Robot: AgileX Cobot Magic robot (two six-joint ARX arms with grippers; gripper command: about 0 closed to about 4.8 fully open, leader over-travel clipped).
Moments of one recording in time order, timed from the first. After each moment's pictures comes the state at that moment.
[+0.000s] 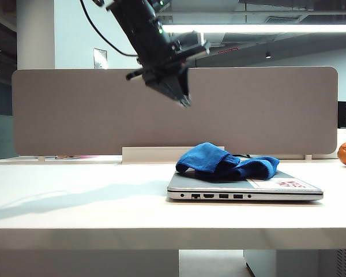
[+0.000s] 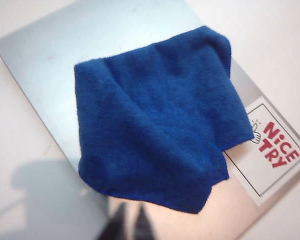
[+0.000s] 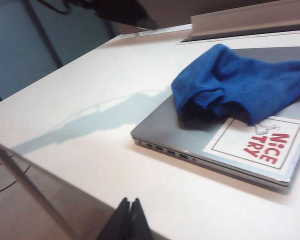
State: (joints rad) left arm -0.60 1.94 1.78 -0.63 0.13 0.03; right arm 0.09 0.00 0.01 -0.11 -0.55 0.21
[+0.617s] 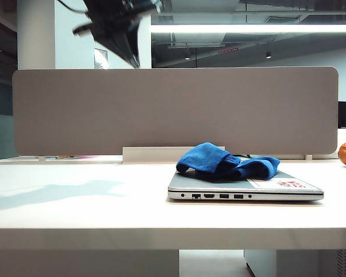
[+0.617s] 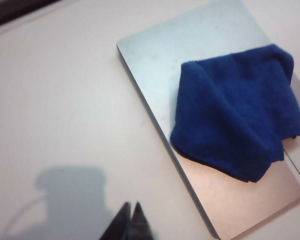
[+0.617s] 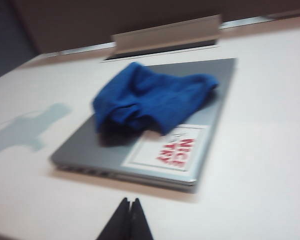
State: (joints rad) left arm -0.49 1.74 1.77 -0.79 0.03 0.04; right arm 0.09 0.00 0.01 -0.11 -0.24 0.21
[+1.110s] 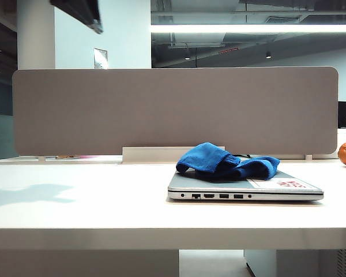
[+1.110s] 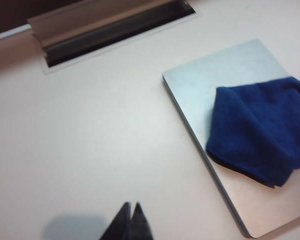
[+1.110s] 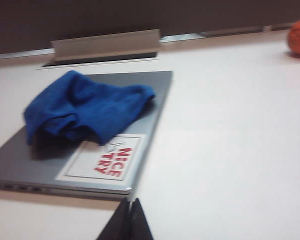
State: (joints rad) left arm -0.40 1.46 1.55 -0.67 0.00 0.08; right arm 0.09 0.00 0.01 -0.11 -0.04 0.12
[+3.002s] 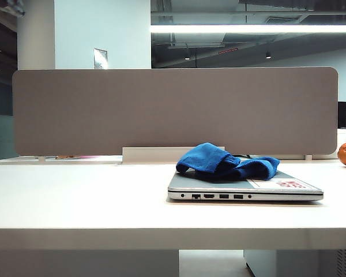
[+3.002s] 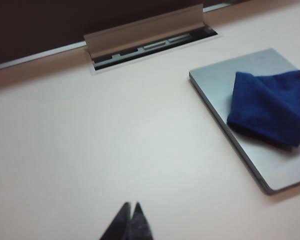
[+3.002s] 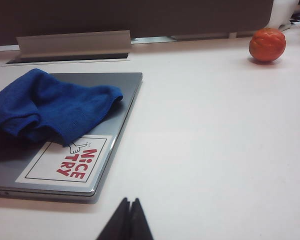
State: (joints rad) left arm -0.34 0.82 0.88 -0.43 -0.02 0.12; right arm -0.03 0.00 0.01 -0.12 -0.07 0.05
